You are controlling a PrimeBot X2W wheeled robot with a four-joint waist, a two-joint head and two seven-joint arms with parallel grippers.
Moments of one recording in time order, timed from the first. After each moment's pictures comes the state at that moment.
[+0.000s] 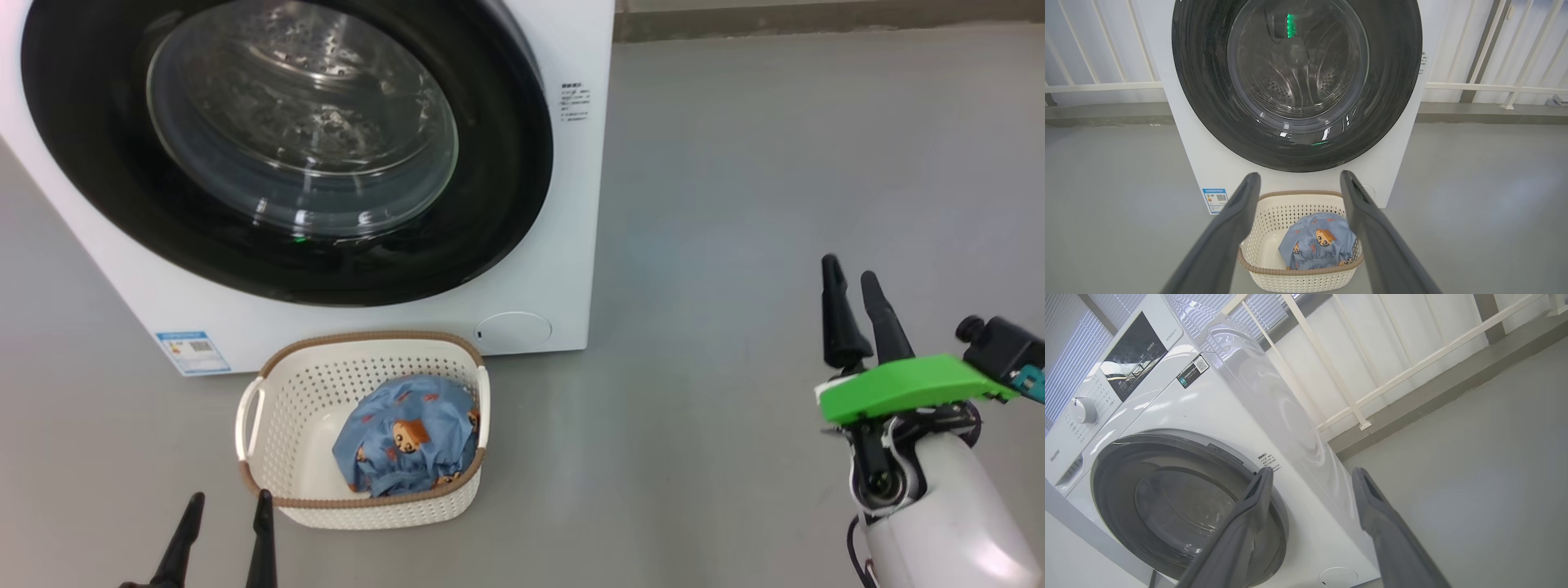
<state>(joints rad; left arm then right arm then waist) 0.08 0.05 0.03 0.16 -0.13 -0.12 -0.25 -0.44 -0.11 -0.04 0.54 0.66 0.13 -0.24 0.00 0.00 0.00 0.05</state>
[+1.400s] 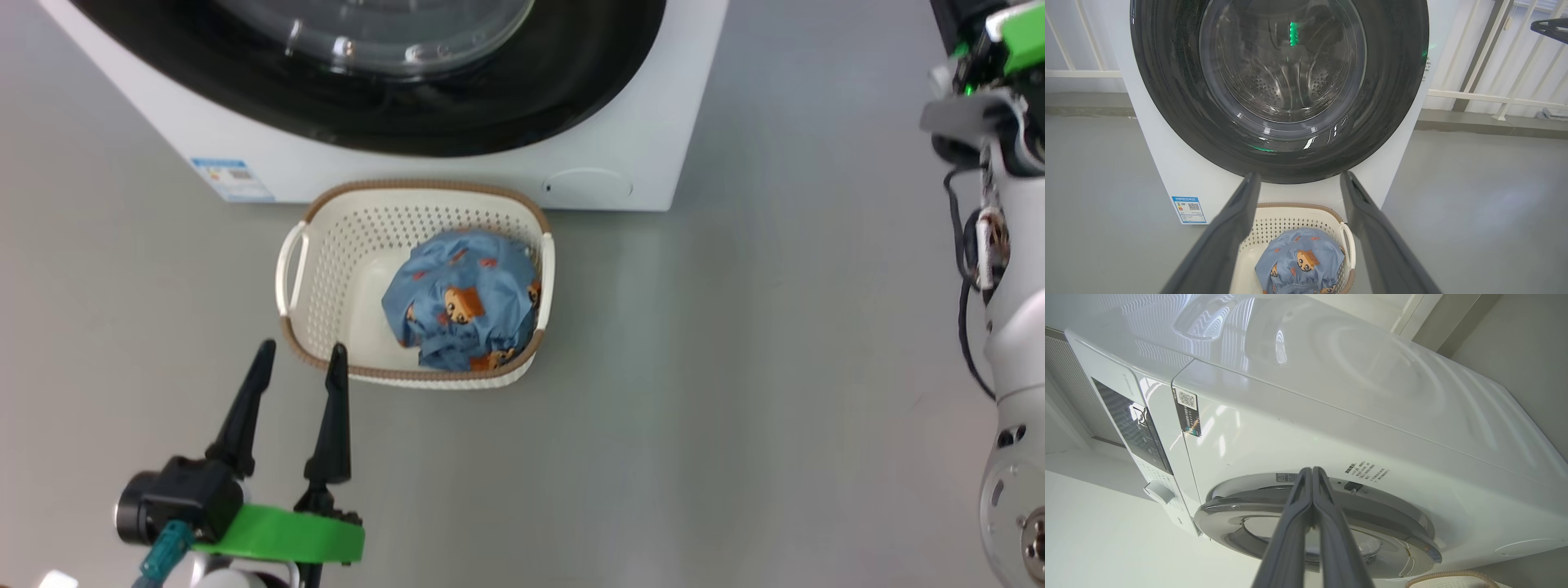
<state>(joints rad) -0.14 0.03 -0.16 0.07 -0.23 -0.06 -0.25 -1.13 -0.19 -0.23 0.82 1.22 0.13 0.36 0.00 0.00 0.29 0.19</state>
